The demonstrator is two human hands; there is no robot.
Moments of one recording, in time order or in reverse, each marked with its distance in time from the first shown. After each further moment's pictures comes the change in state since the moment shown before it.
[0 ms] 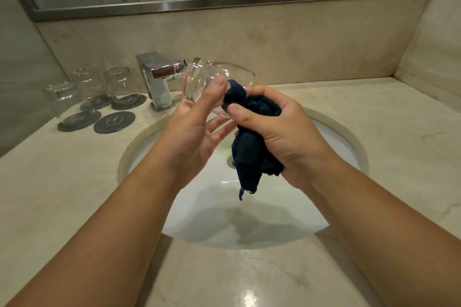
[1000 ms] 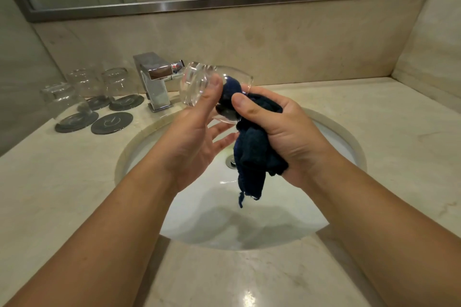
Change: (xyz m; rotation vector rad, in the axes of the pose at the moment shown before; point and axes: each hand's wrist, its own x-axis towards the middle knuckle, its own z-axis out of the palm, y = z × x) left_hand -0.002 -0.002 -0.001 0.104 -0.101 -0.053; right_hand -0.001 -0.005 -0.004 0.138 -0.078 0.054
